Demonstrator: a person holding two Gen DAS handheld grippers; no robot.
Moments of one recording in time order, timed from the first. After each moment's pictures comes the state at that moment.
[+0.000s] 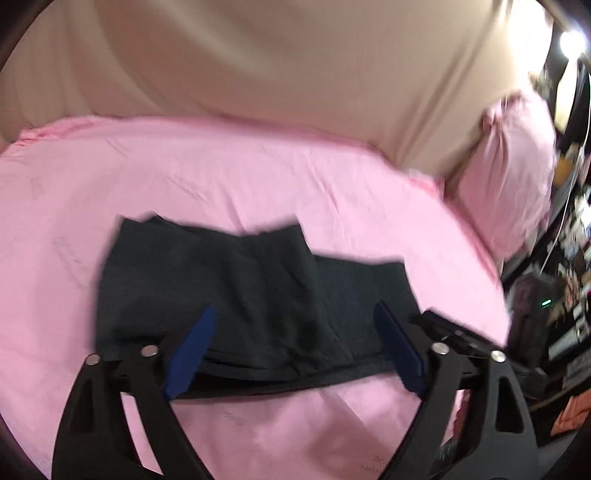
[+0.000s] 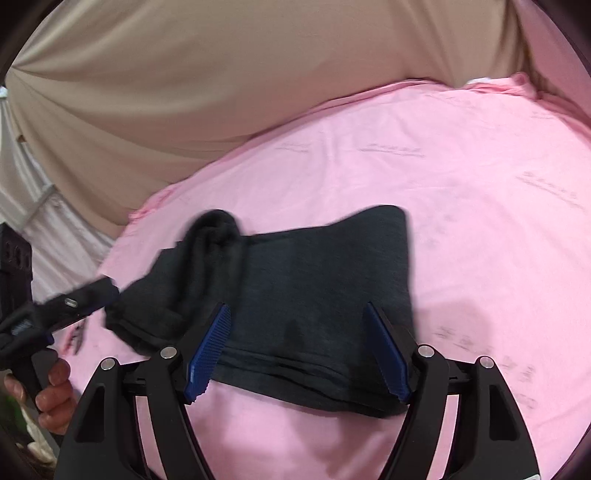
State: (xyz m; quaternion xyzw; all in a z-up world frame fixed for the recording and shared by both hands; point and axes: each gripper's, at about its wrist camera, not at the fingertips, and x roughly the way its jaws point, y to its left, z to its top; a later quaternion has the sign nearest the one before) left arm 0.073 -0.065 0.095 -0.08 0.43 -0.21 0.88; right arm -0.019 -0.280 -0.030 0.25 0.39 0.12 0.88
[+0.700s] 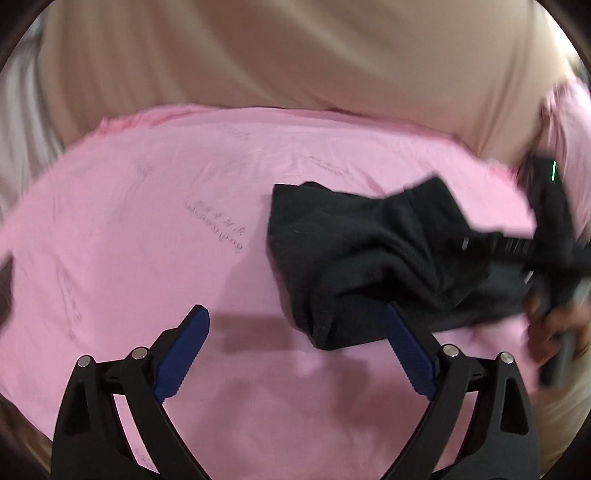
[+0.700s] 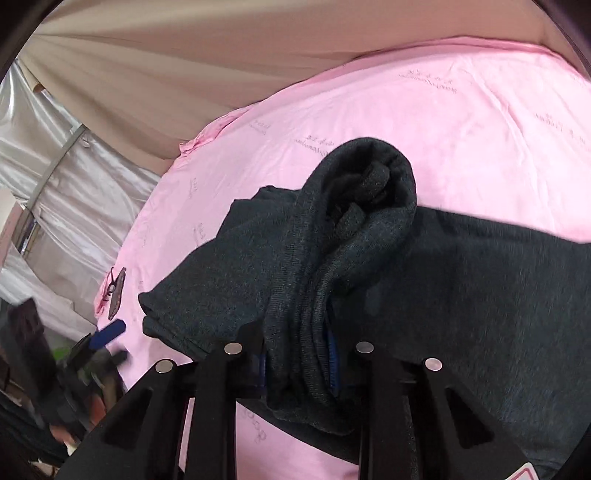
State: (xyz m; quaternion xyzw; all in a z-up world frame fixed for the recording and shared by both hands) left arm 0.046 0.028 0.049 0.05 0.45 -0.08 0.89; right arm 0.076 -0.143 -0.043 0.21 0.49 0.21 0.82
